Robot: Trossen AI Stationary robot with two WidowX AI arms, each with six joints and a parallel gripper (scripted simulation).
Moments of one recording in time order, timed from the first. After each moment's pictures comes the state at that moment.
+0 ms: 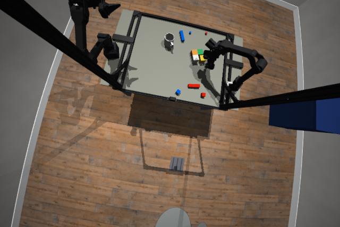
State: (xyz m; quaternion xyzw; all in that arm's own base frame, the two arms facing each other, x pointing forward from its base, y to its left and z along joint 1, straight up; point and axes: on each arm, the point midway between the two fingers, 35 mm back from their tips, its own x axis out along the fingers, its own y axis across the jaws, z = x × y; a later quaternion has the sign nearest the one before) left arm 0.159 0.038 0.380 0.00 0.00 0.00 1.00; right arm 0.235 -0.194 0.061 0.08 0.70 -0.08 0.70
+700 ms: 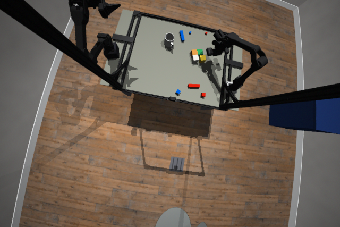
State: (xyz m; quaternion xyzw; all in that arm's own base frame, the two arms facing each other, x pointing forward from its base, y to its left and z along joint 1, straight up) left arm 0.159 0.038 0.380 0.00 0.00 0.00 1.00; right arm 0.187 -0.258 0.063 0.44 0.55 -0.44 0.56
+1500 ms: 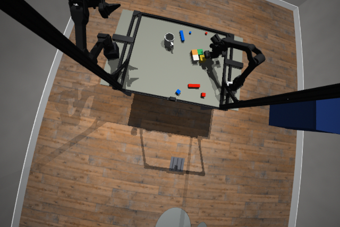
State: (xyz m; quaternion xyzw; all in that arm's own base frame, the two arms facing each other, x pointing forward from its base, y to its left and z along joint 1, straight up) left arm 0.159 0.038 0.380 0.00 0.00 0.00 1.00; right arm 0.186 -0.260 0.013 0.44 0.55 -0.44 0.55
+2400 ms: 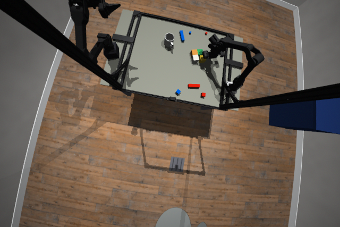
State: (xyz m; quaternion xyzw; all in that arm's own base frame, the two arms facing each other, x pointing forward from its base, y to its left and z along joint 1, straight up) left arm 0.159 0.038 0.380 0.00 0.00 0.00 1.00; right arm 0.199 -0.257 0.013 0.44 0.55 -0.44 0.55
